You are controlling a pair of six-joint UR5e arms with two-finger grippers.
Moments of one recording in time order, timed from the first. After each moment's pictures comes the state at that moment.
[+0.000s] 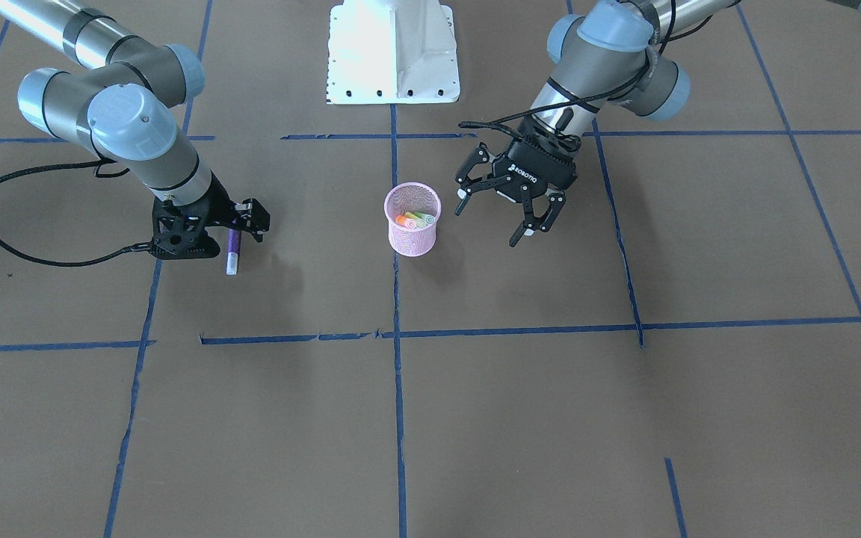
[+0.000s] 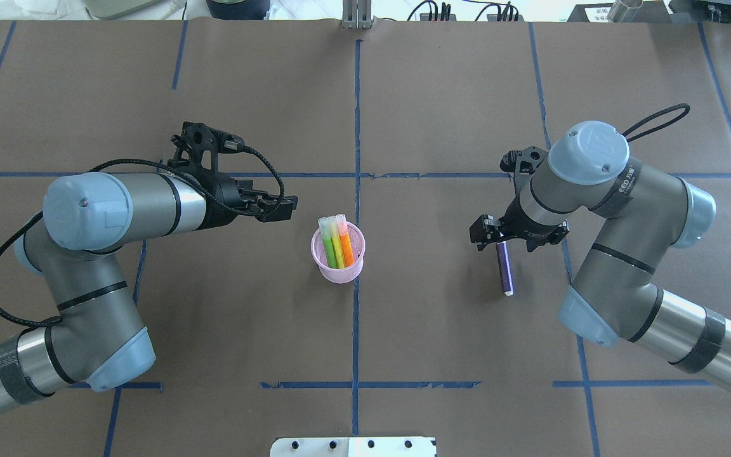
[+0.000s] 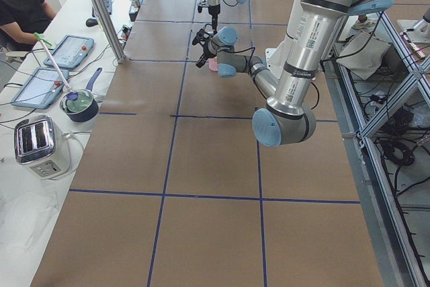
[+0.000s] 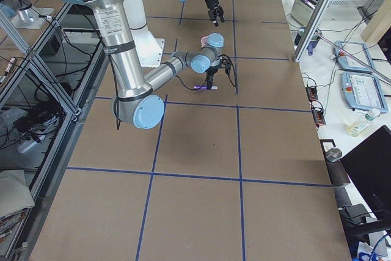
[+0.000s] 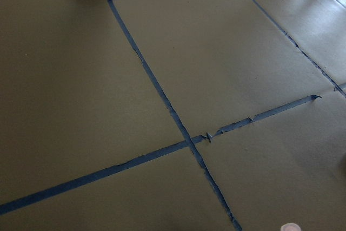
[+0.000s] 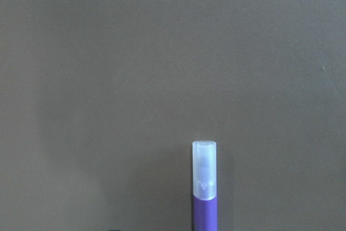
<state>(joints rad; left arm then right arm) -0.56 -1.96 -1.76 -2.34 -1.66 -0.93 0.66 -1.20 1.72 -1.46 2.08 1.04</state>
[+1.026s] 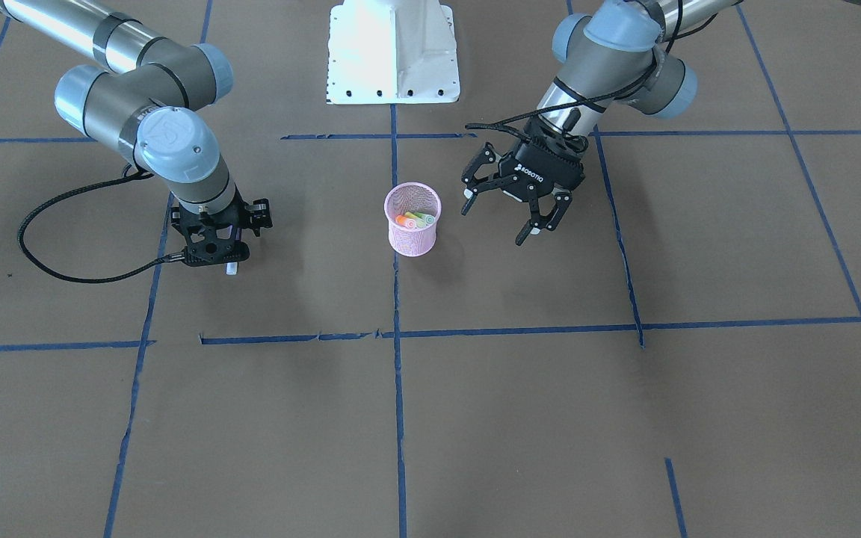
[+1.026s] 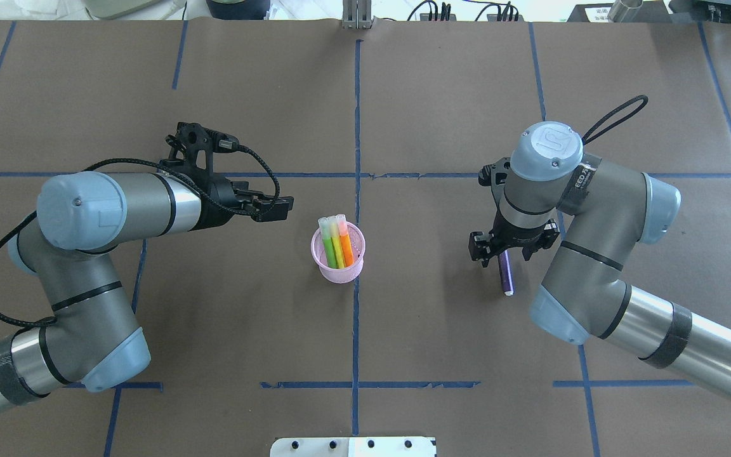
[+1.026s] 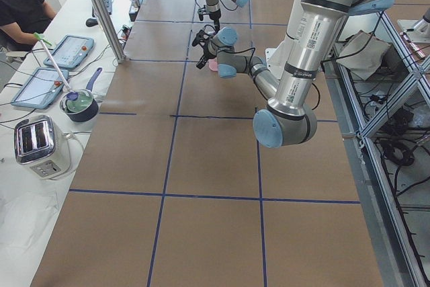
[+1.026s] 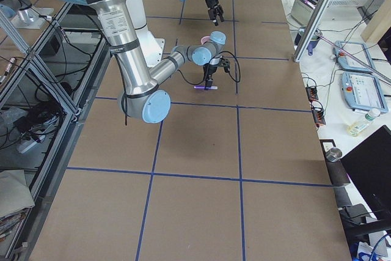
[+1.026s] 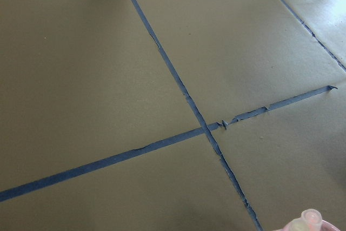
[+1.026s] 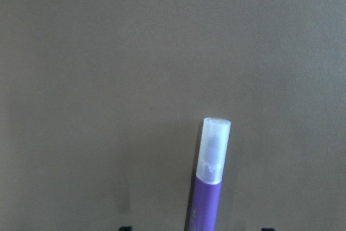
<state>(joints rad) -0.56 -1.95 -1.77 -2.34 -1.66 -0.95 0.64 -1.14 1.66 -1.63 2.08 0.87</state>
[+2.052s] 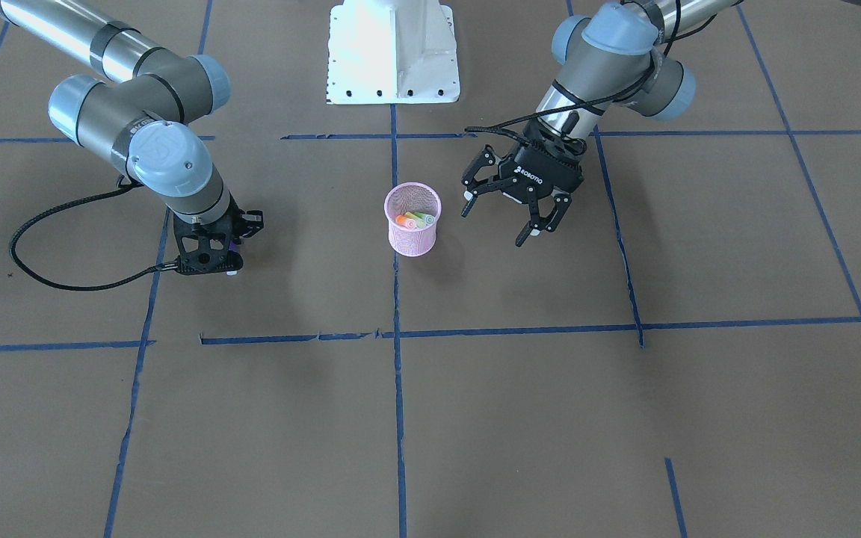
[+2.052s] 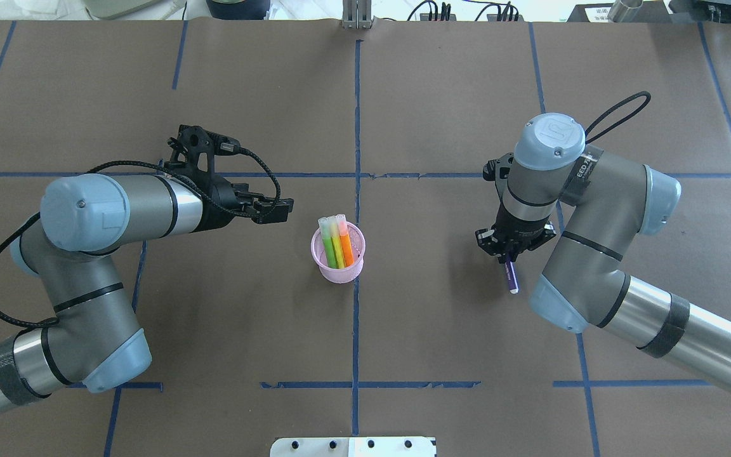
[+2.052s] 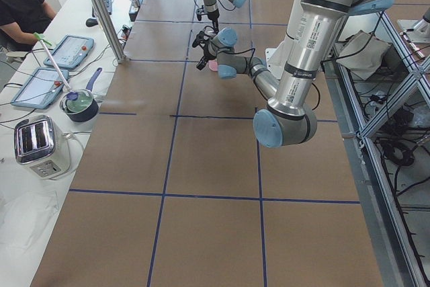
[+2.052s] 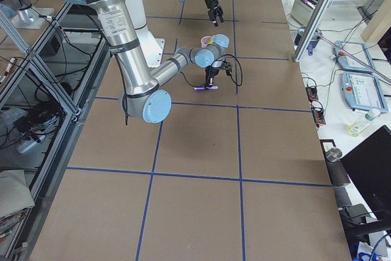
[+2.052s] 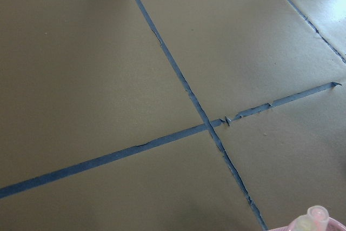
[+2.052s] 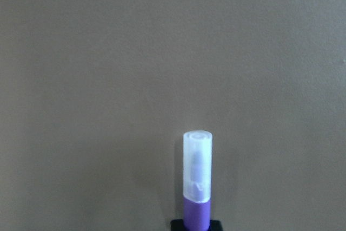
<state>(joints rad) -0.56 -1.95 -1.76 -2.34 -1.66 -0.95 0.66 -1.13 1.65 -1.63 2.12 0.88</state>
